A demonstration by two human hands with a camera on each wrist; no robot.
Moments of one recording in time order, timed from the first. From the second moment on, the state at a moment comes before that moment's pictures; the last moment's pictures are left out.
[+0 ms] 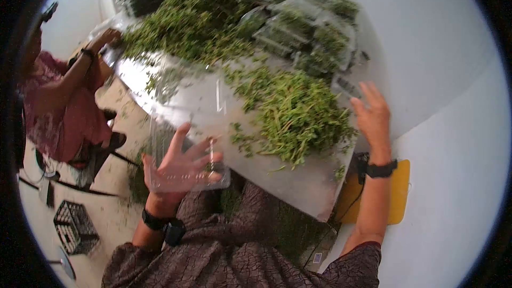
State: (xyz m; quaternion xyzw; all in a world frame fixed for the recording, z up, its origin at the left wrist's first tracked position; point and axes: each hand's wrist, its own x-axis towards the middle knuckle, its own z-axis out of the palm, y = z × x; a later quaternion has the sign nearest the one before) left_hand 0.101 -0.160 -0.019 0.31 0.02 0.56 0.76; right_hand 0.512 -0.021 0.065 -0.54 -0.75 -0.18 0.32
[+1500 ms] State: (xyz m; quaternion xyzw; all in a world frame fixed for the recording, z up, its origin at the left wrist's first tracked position) left_hand 0.074 -0.138 -0.025 0.78 0.36 0.50 0.08; right_hand 0.302 -0.126 0.006 -0.42 -0.80 0.08 0.43
